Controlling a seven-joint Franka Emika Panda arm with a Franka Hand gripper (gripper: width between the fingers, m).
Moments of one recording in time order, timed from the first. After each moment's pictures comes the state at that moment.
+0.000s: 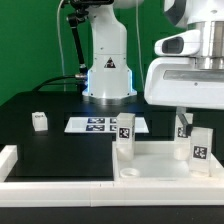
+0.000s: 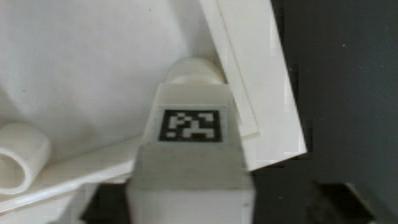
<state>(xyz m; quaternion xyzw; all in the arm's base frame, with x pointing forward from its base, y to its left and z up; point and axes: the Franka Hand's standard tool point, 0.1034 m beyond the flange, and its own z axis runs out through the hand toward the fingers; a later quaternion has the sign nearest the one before) 0.627 0.129 0.091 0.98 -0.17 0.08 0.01</state>
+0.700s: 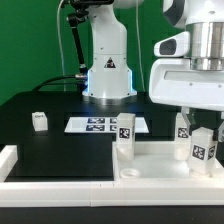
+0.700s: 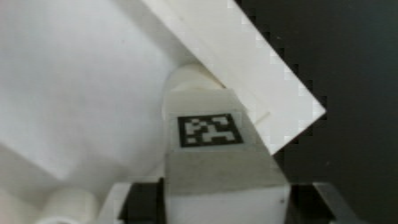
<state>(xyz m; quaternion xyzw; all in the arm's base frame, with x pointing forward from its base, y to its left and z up) 0.627 0.124 0.090 0.90 -0.43 0.08 -0.02</state>
